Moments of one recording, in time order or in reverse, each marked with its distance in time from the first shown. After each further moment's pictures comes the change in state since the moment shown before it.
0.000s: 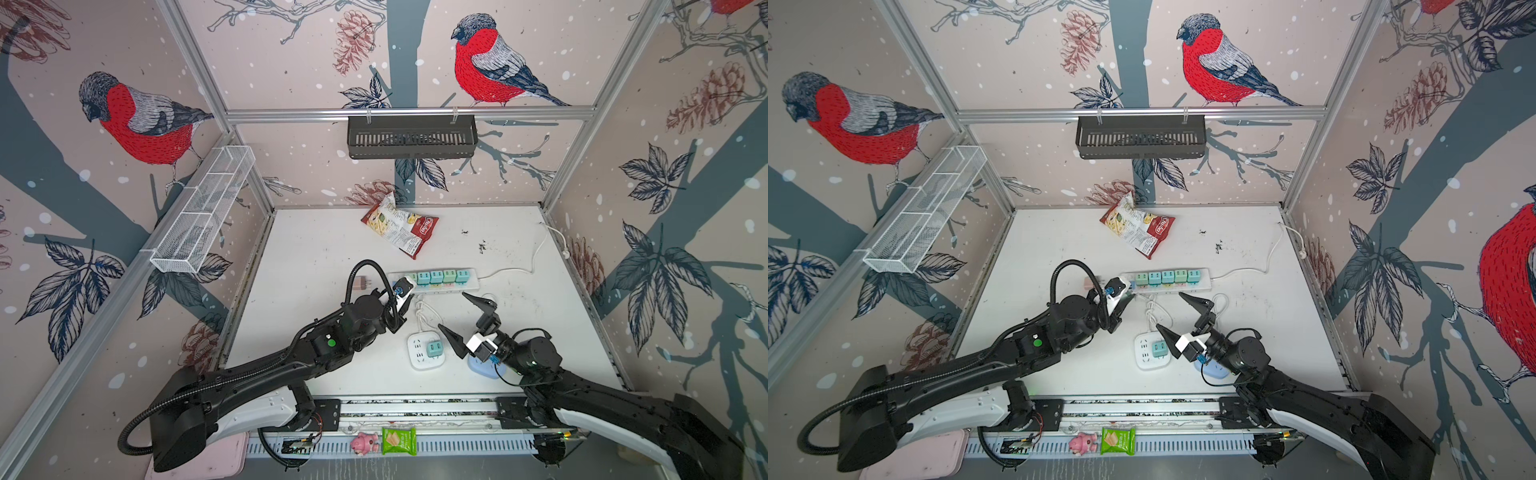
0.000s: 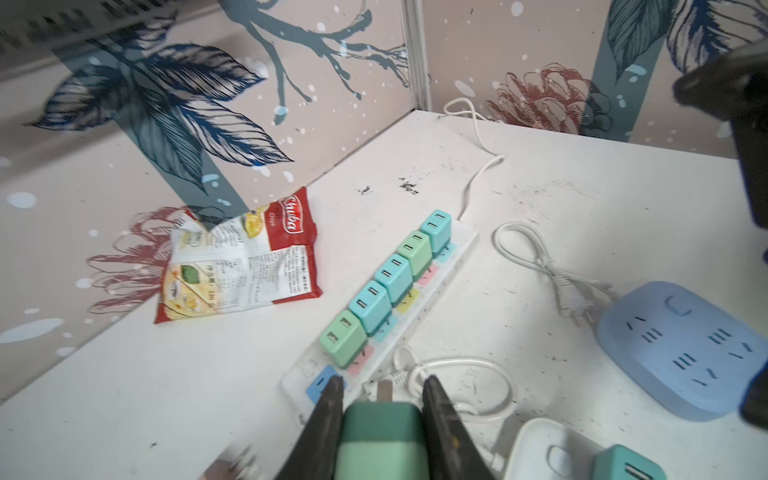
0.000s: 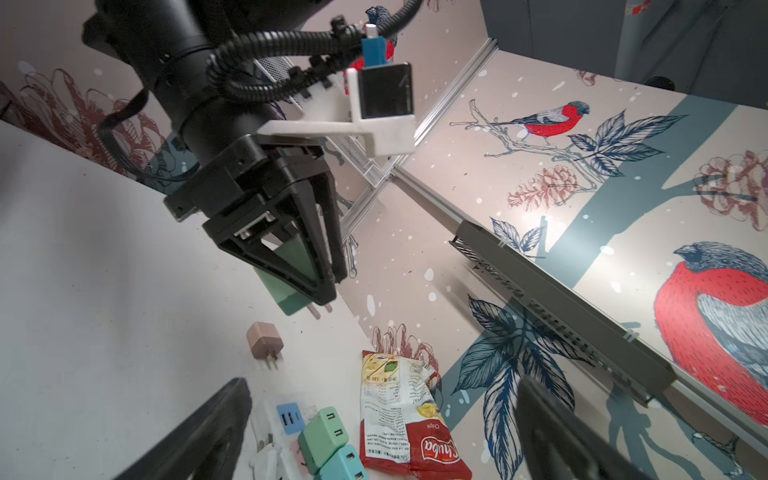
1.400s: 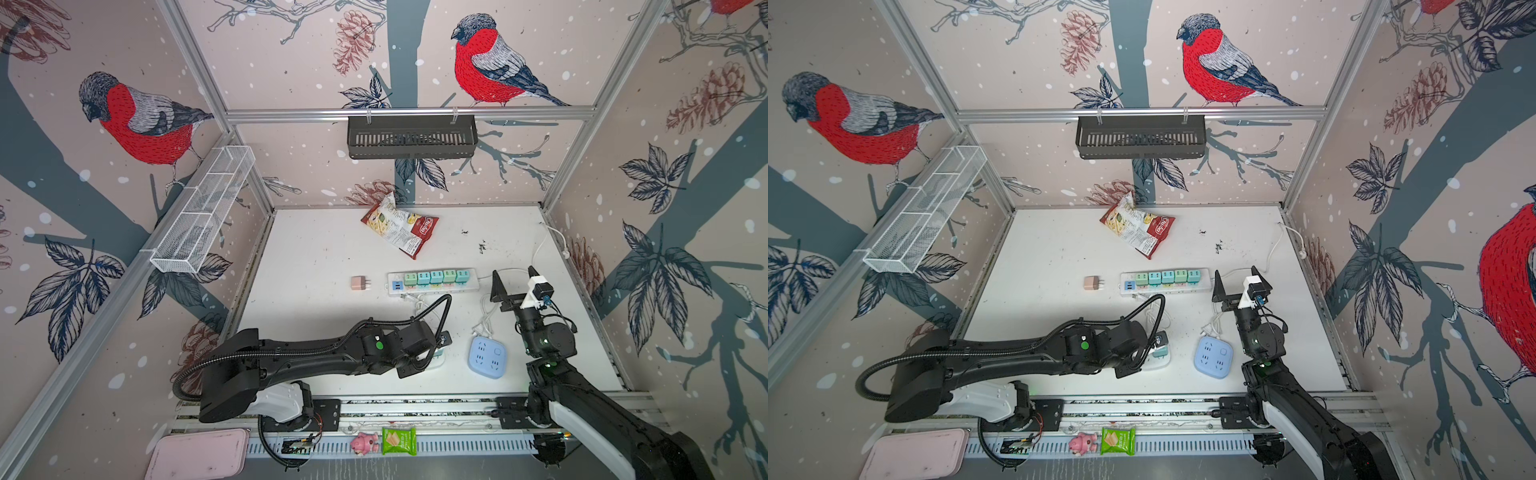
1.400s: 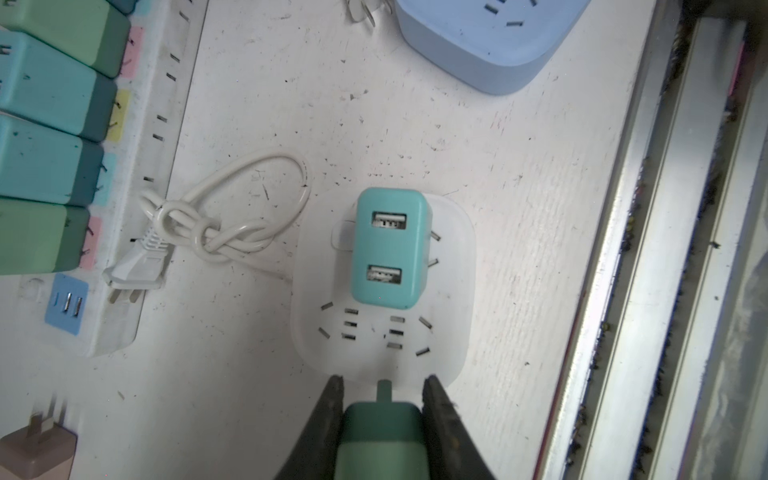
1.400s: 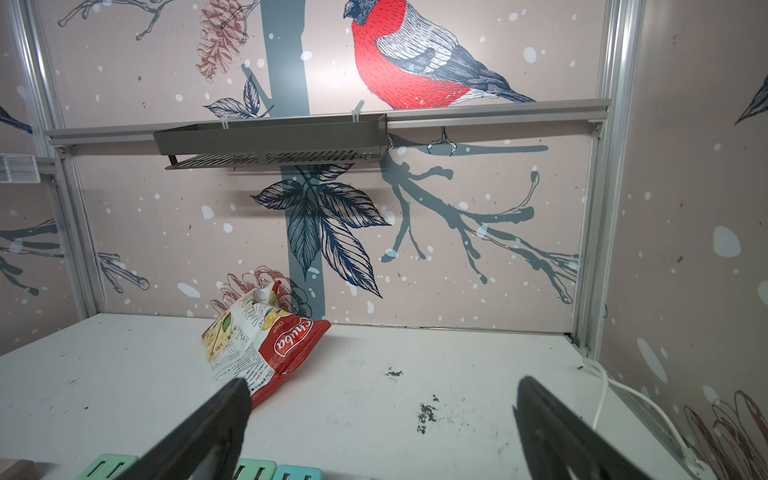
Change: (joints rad) left arm -0.254 0.386 0.256 -0.632 0.138 -0.023; right arm -0.542 0.006 0.012 -0.032 0.266 0.698
